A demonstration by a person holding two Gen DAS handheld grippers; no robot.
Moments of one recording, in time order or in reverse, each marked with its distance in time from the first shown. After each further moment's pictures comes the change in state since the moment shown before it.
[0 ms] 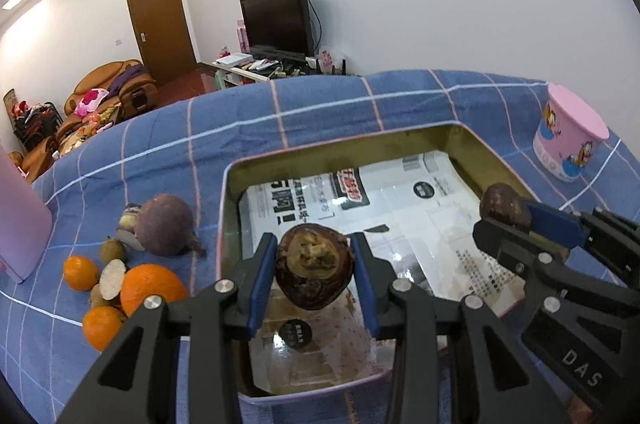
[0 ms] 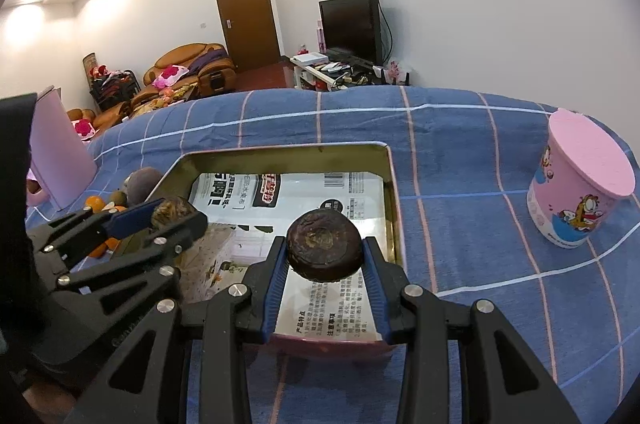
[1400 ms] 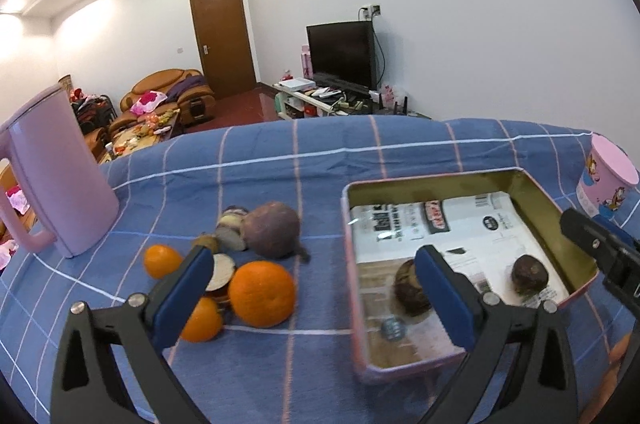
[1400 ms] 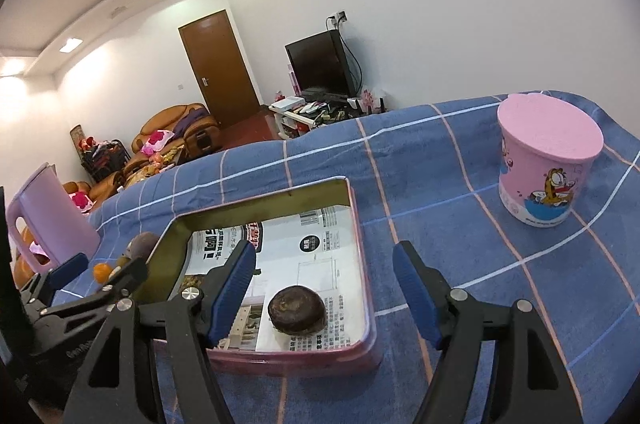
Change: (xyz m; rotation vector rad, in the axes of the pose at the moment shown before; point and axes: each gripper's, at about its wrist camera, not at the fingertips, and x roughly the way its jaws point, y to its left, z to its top) left arm -0.036 0.053 -0.012 -0.134 -0.121 0.182; right arm -0.024 -0.027 -0.006 0.191 -0.168 -0.014
